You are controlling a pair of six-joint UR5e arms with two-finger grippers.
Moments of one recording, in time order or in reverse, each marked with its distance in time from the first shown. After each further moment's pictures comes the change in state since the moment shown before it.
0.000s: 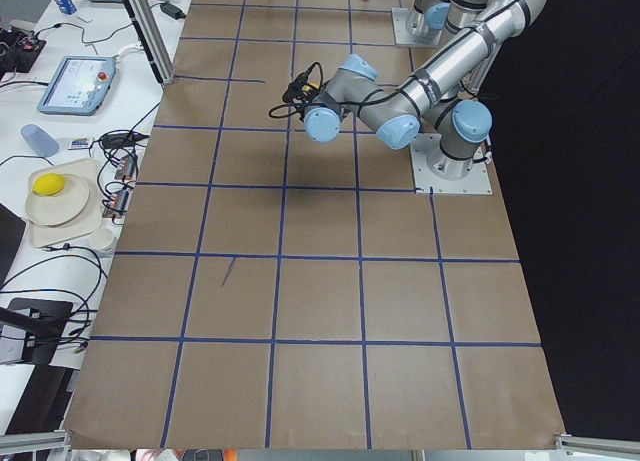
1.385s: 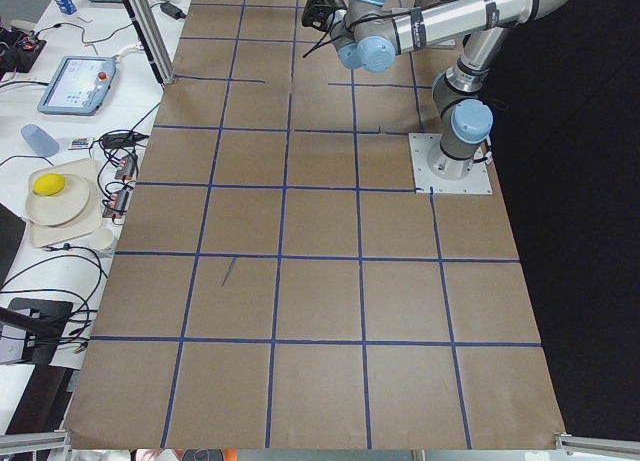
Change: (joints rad) left arm -0.549 0.135 -0.069 -0.554 -0.932 0.008; right arm -0.015 0.002 -0.014 -0.003 0.005 0.018
